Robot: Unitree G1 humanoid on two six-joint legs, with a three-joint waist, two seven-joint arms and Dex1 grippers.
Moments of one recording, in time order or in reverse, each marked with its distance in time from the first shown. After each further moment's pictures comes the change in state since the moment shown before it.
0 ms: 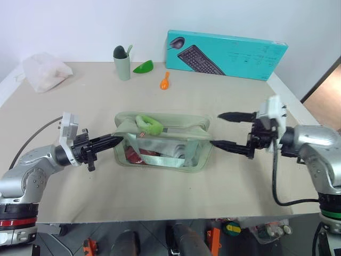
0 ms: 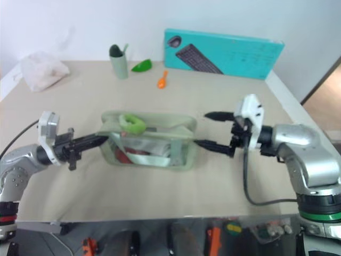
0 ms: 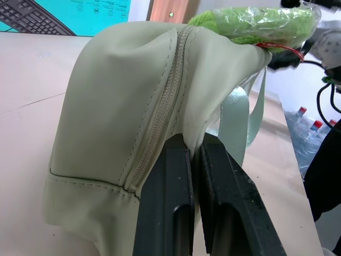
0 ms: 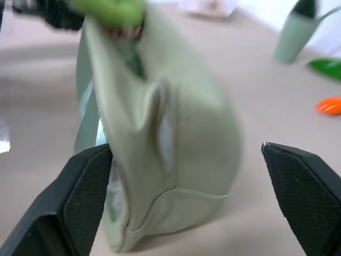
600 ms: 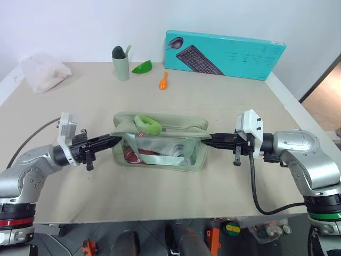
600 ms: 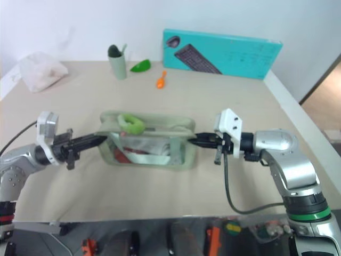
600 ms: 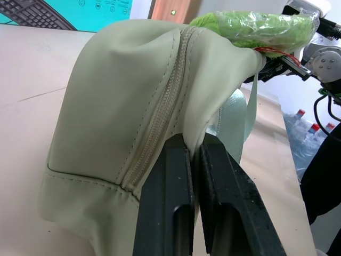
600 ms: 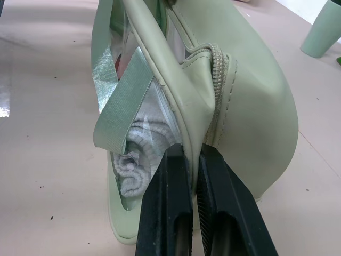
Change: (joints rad) left arm 0.000 0.013 0.005 0.006 -0.017 0.023 0.009; right arm 0.029 0.041 0.199 0.001 -0.194 -0.131 0.005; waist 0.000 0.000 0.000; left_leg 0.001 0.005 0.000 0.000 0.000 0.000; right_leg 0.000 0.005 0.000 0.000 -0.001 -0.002
